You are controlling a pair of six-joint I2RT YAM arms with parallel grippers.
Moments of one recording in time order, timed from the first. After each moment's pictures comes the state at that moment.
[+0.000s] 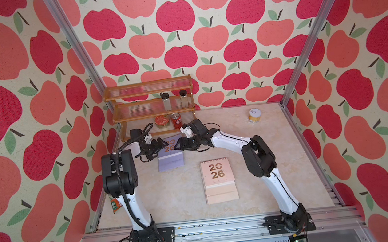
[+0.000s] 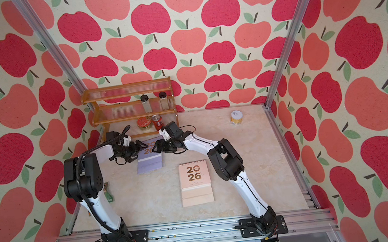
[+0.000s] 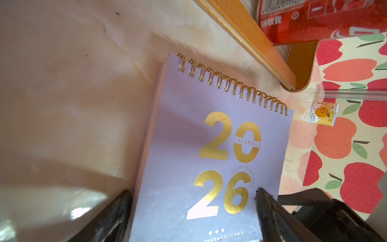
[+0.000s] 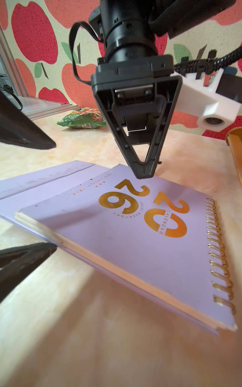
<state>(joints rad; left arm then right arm) 0.12 1.95 1.21 -0.40 0.62 -0.40 0.82 2.36 1.91 -0.29 -0.53 0.63</state>
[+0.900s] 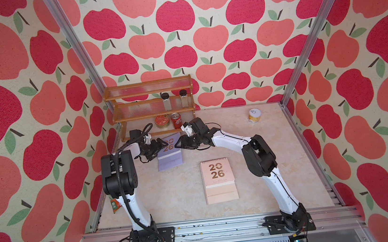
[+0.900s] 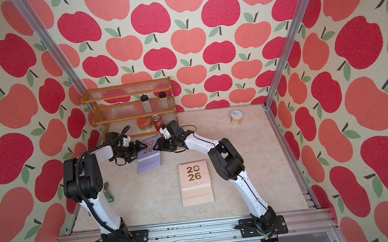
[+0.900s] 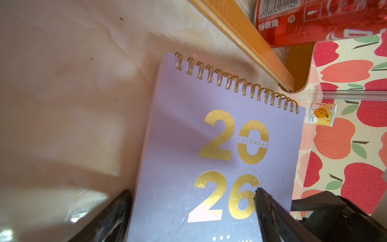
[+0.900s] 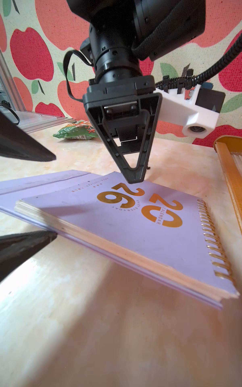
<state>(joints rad) 0.13 1.94 1.19 -0.36 0.63 -0.40 0.81 2.36 1.91 -0.26 -0.56 0.70</state>
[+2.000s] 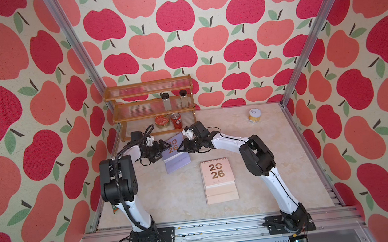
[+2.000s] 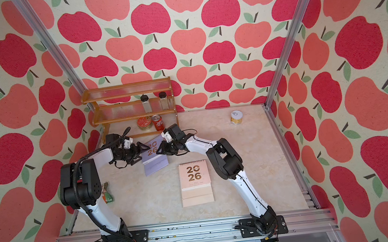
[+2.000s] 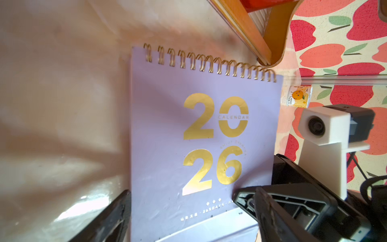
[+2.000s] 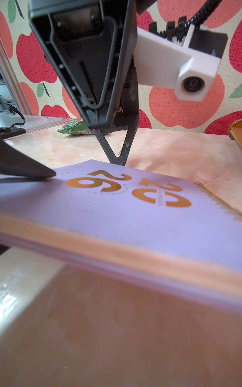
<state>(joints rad) 0.11 1.83 1.11 -0.40 0.71 -0.43 0.80 2.40 1.85 -0.20 -0.61 0.73</state>
